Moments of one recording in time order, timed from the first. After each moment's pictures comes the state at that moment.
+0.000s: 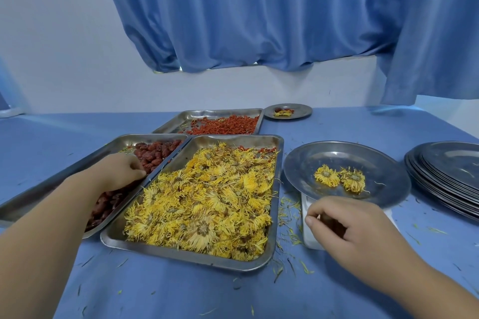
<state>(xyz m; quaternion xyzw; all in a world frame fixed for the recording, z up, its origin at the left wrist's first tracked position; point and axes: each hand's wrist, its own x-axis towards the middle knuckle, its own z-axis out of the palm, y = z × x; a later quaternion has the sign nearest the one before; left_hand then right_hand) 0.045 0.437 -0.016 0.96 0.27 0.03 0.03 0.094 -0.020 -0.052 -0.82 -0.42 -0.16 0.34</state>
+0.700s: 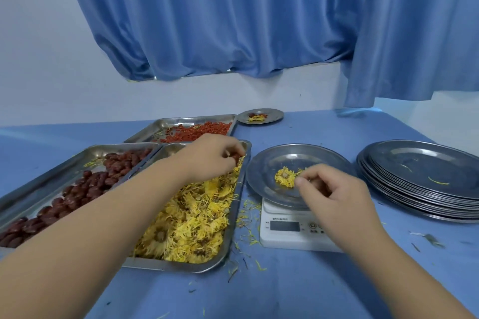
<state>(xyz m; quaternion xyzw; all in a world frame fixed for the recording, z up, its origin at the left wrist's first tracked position) 0.130 0.208 0.019 0.98 -0.06 0.12 0.15 0.120 -0.044 -0.038 -0.76 -0.26 -0.18 0.56</state>
